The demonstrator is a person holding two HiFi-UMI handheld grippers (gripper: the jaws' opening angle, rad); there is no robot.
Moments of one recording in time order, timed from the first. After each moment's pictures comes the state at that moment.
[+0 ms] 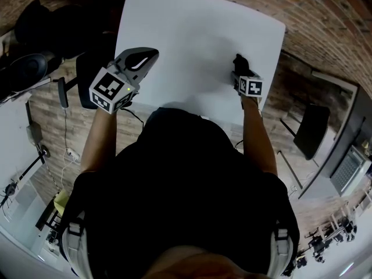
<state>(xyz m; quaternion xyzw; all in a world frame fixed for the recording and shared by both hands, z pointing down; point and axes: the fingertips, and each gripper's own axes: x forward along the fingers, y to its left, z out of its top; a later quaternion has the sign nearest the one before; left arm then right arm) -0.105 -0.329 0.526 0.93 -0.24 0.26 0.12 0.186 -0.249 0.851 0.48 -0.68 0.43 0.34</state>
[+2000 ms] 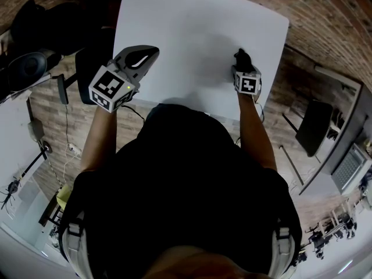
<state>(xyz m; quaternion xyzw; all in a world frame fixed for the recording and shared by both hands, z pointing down) -0.106 -0.330 0.545 0.93 -0.23 0.26 0.14 0.185 -0.254 0.862 0.52 -0.66 0.38 0.39</state>
